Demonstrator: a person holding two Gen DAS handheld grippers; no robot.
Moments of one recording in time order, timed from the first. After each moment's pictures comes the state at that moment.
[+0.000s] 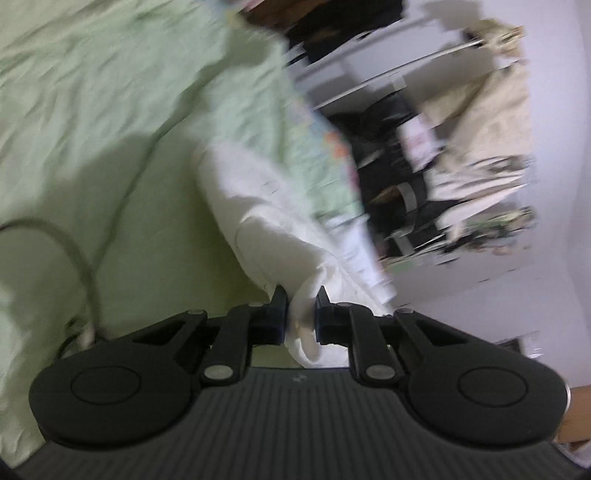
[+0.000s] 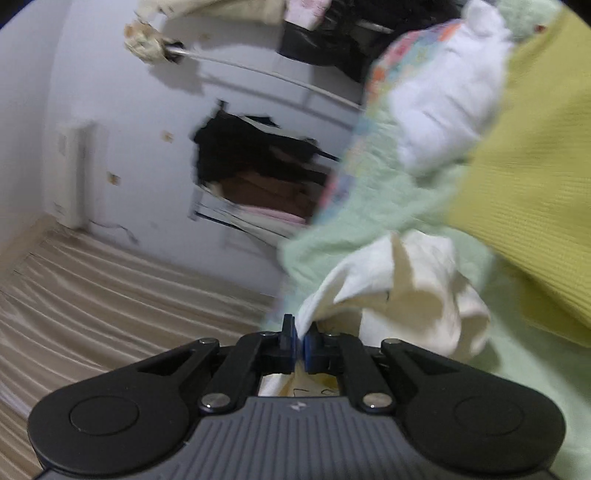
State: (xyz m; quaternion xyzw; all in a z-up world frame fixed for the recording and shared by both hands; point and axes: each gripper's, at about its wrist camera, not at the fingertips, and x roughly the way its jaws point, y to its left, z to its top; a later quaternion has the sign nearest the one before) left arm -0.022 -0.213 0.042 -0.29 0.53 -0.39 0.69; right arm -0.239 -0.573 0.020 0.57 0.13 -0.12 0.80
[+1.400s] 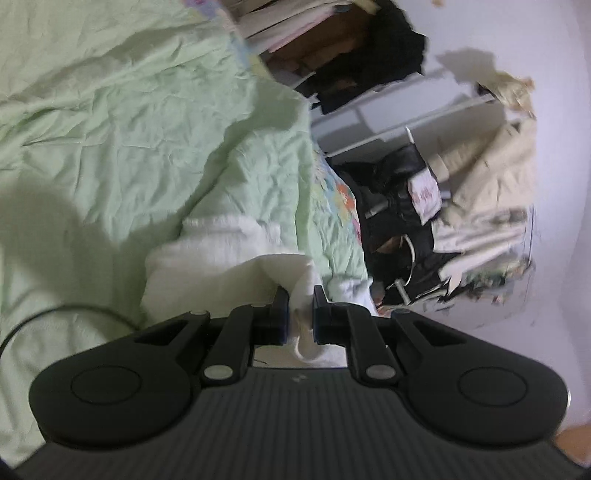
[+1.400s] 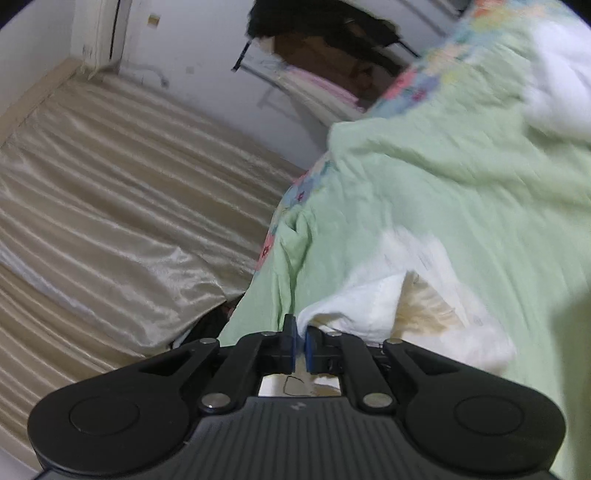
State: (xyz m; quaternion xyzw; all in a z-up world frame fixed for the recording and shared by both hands) left arm 0.076 -0.181 0.053 -0.38 0.49 -0.36 0.69; right arm -0.084 -0.602 0.080 0.44 0.28 0.08 0.85
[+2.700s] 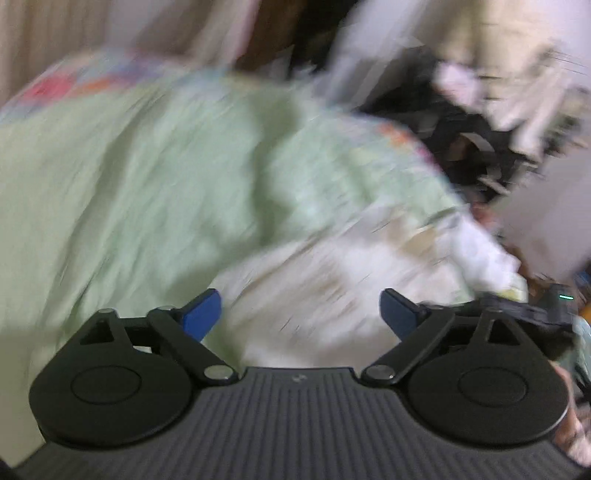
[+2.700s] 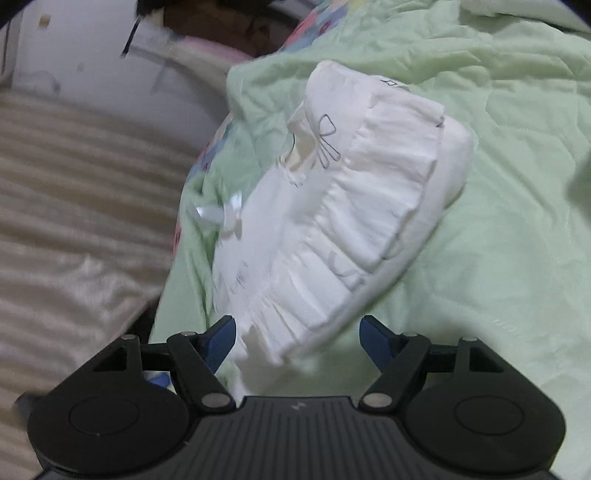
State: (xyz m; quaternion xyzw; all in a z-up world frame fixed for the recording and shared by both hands) left arm 0.107 -0.232 0.100 -0.05 0.41 -0.47 0.78; right arm -0.065 -0.505 0.008 0.56 0.34 -0.07 0.75
